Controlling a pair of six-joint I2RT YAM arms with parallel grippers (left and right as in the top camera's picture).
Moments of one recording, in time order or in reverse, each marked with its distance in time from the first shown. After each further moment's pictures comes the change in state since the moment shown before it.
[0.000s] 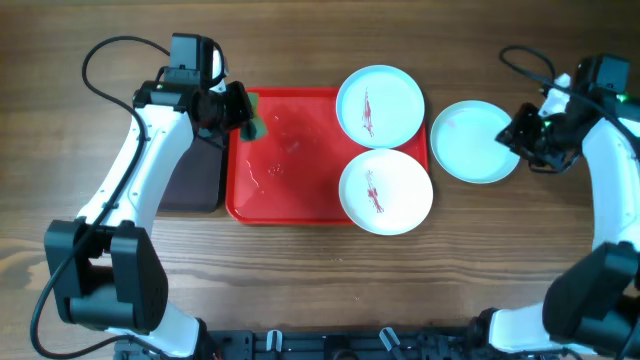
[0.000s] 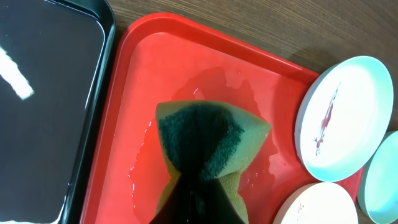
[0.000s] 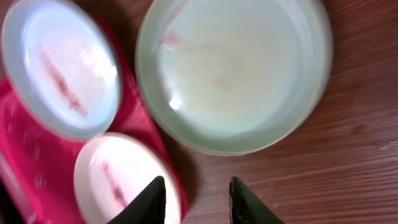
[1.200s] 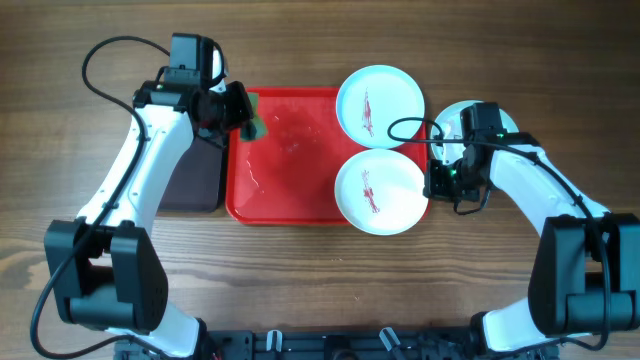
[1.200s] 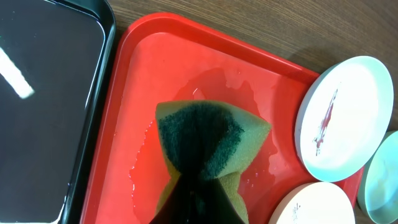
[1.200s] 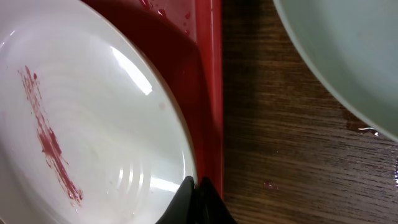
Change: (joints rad) left arm 0.000 0.000 0.000 0.000 0.000 0.000; right arm 0.311 0.056 -0.396 0.314 -0.001 -0.068
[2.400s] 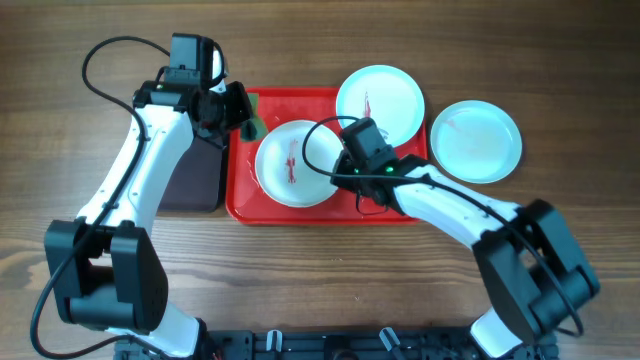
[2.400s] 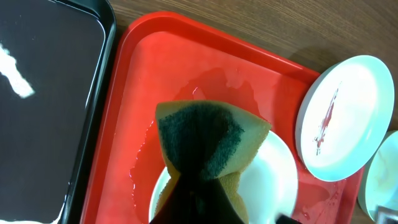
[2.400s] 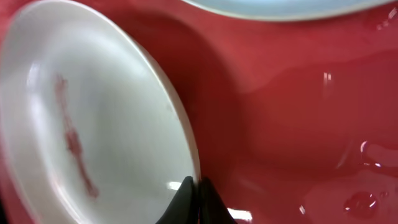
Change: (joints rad) left arm 0.000 0.000 0.000 -0.003 0.000 0.000; right arm 0.550 0.084 0.009 0.478 0.267 0.812
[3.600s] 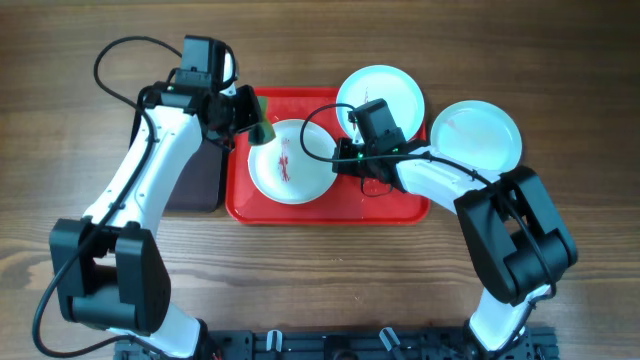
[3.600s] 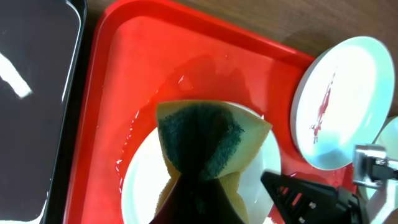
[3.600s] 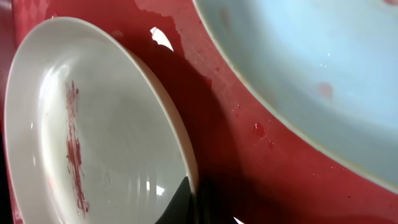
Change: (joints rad) left arm -0.040 0.000 -0.015 0.000 0.000 0.000; right arm -0.113 0.154 0.066 0.158 -0.241 -0.296
